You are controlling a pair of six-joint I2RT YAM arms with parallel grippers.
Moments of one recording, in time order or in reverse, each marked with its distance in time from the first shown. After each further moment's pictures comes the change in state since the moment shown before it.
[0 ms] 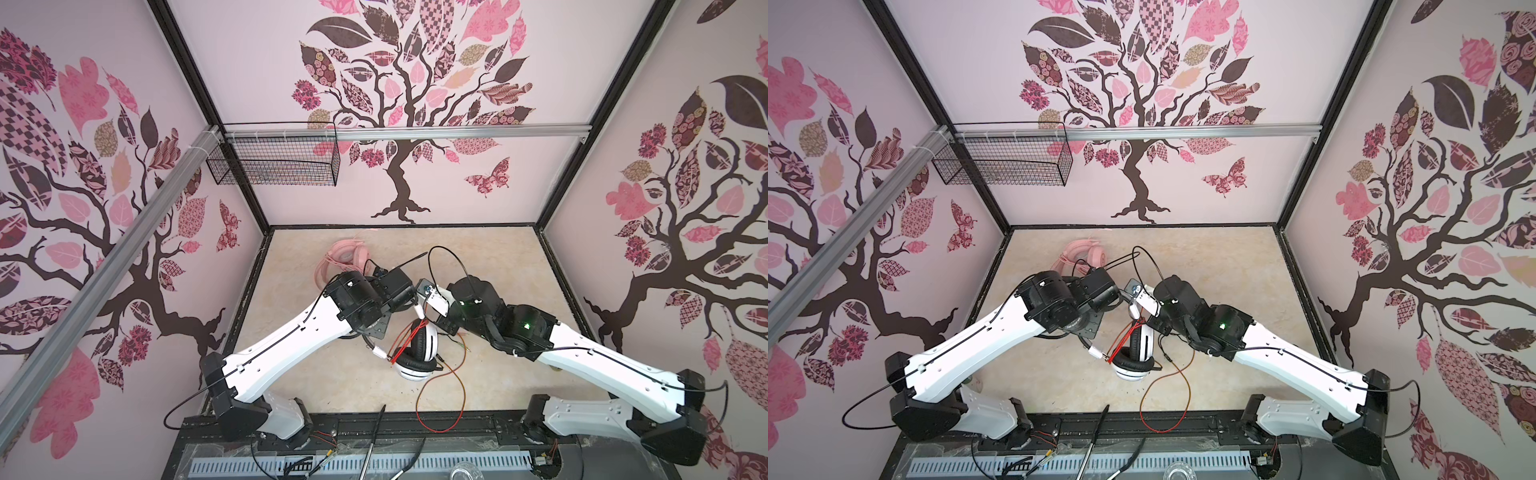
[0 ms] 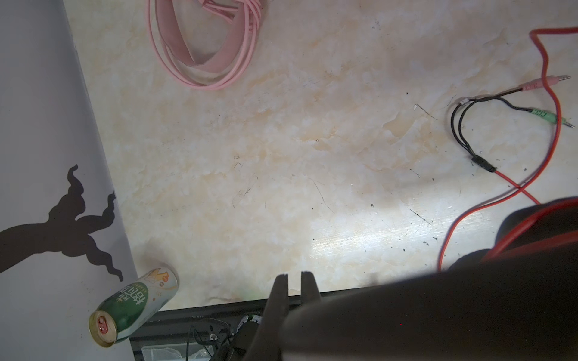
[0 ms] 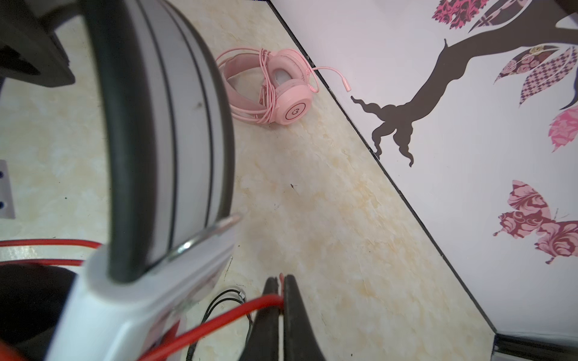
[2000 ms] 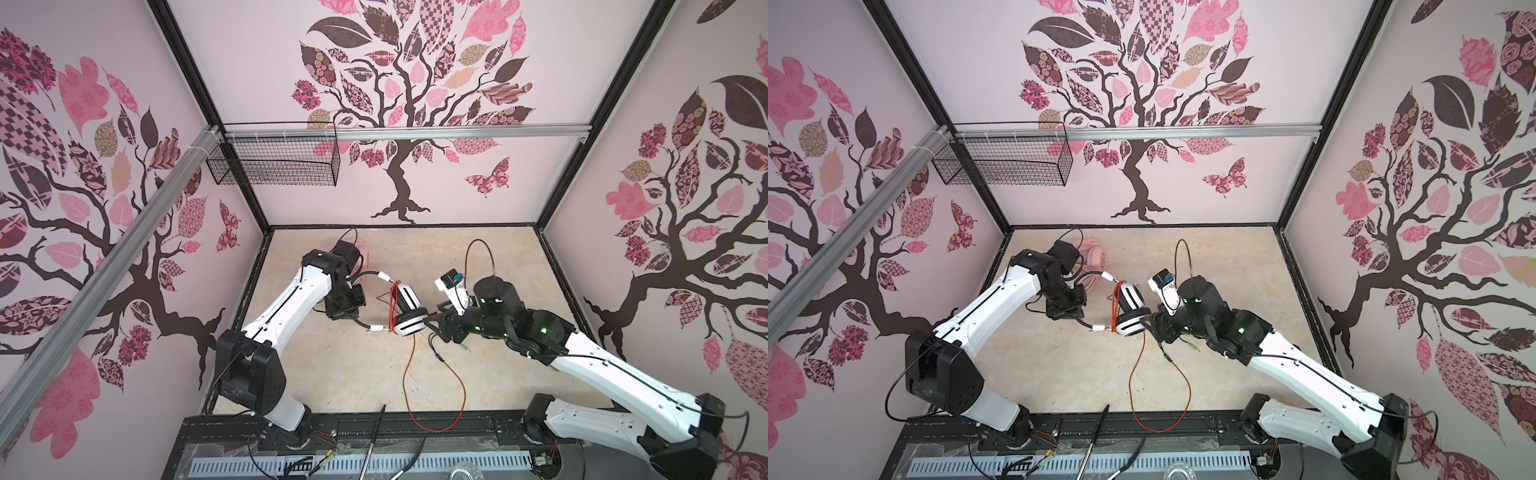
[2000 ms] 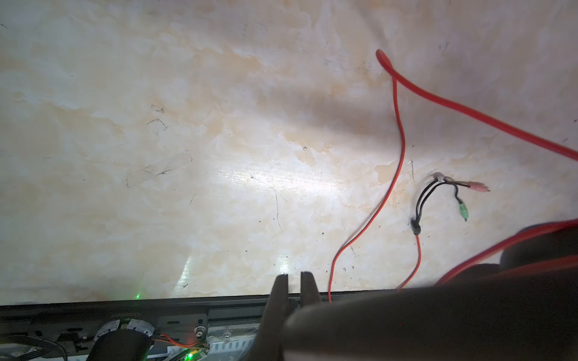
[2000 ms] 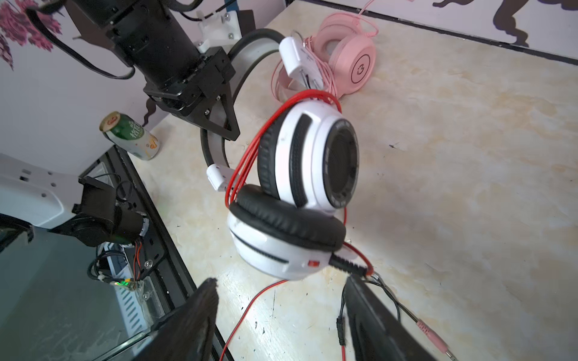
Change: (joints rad) left arm 0.568 0.103 -0.237 0.283 0.572 0.000; right arm -0.112 -0.084 -0.076 -0.027 -0.381 0.510
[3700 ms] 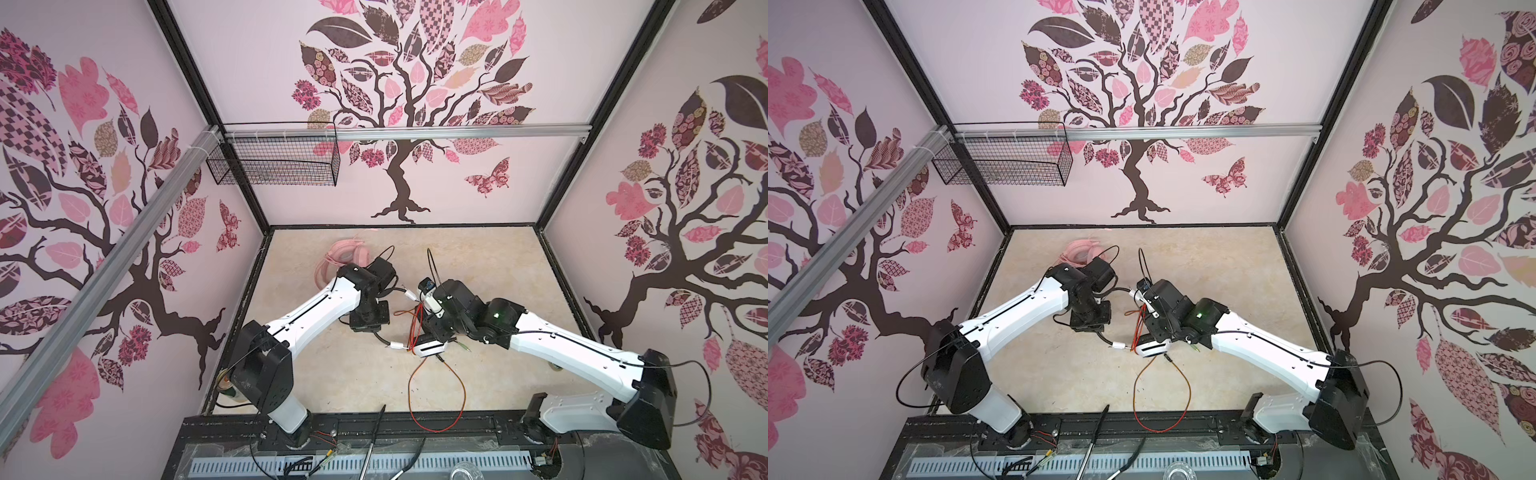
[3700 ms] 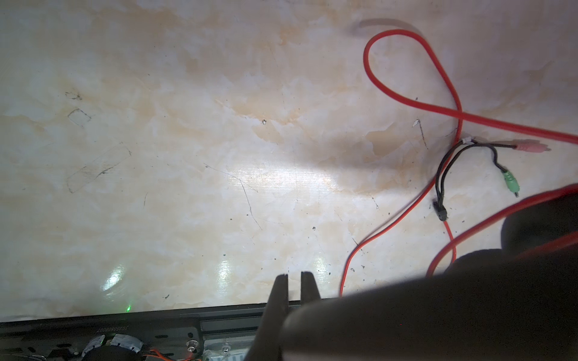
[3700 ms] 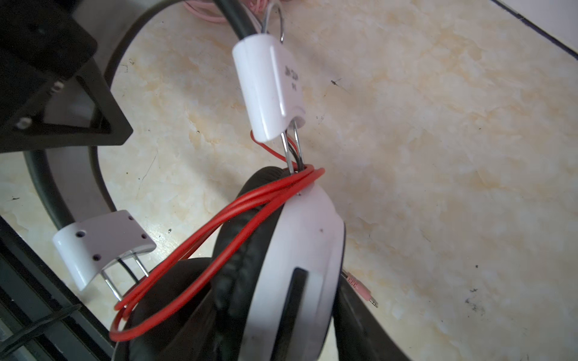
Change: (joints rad) left arm -0.249 0.056 -0.027 0.065 -0.086 -0.083; right arm 0.058 0.234 0.052 -0.110 0.294 -0.066
